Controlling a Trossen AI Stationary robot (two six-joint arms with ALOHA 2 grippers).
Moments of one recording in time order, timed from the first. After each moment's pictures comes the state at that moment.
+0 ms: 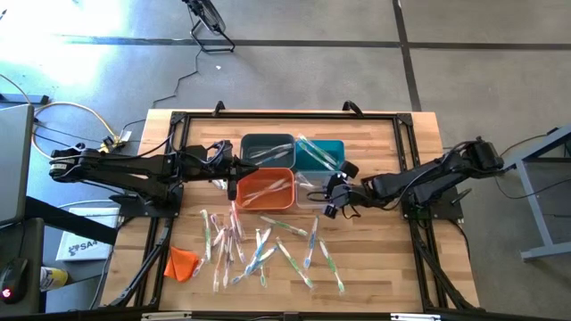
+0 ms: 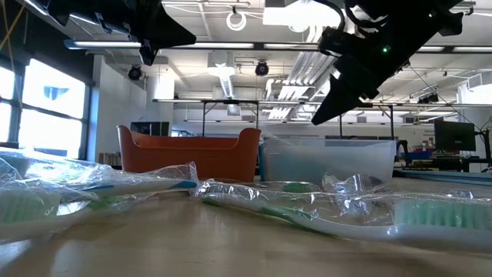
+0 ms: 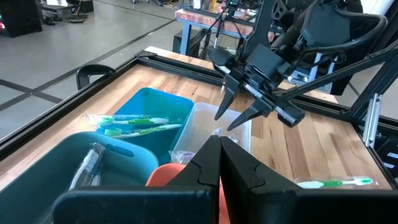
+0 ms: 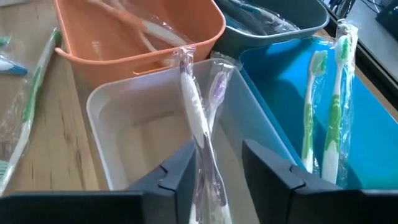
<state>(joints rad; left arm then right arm) 0.05 0.91 0.59 0.16 -0.15 -0.22 0.17 1.42 0.72 -0.14 0.55 0.33</state>
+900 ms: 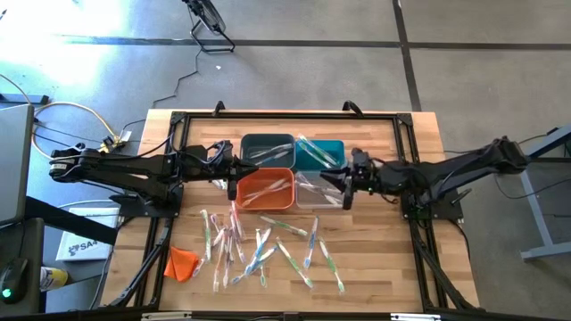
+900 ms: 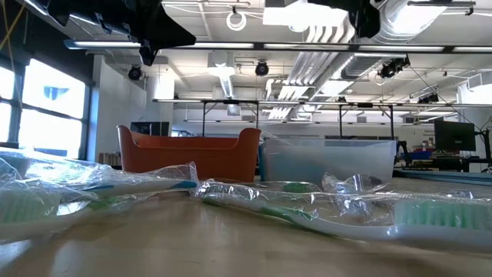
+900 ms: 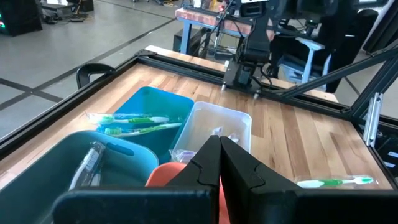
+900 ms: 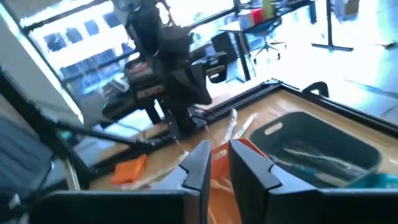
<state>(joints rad) 0.05 0.91 0.59 0.16 -0.15 -0.22 0.21 1.05 0.72 0.20 0.44 0.44</state>
